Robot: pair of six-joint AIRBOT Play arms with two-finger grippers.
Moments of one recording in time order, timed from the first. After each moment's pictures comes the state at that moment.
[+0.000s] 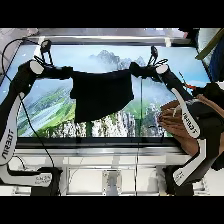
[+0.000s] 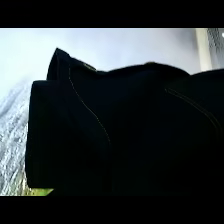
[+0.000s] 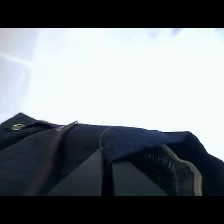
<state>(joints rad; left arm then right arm) -0.07 -1.46 1.42 1.19 -0.85 -1.43 0.13 -1.82 1.61 -0.68 0.66 1.35</state>
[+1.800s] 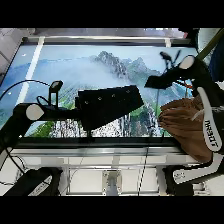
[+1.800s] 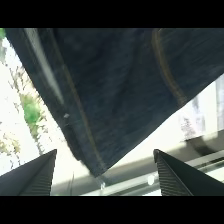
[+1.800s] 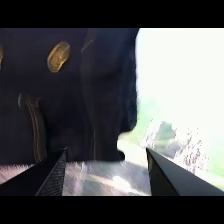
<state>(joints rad) -0.27 -0.87 0.80 1.24 -1.00 -1.59 -0.03 -1.59 1.57 -1.09 1.27 1.38</state>
